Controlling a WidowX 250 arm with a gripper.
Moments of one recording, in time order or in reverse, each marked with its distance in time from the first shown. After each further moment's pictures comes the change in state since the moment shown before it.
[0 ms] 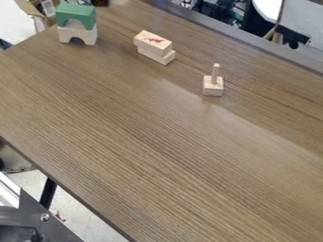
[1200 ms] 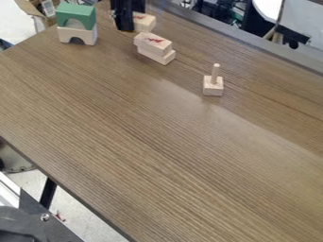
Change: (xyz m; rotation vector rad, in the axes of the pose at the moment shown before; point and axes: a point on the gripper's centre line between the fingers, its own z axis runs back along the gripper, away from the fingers) arm -0.037 0.010 -0.034 0.048 -0.054 -0.105
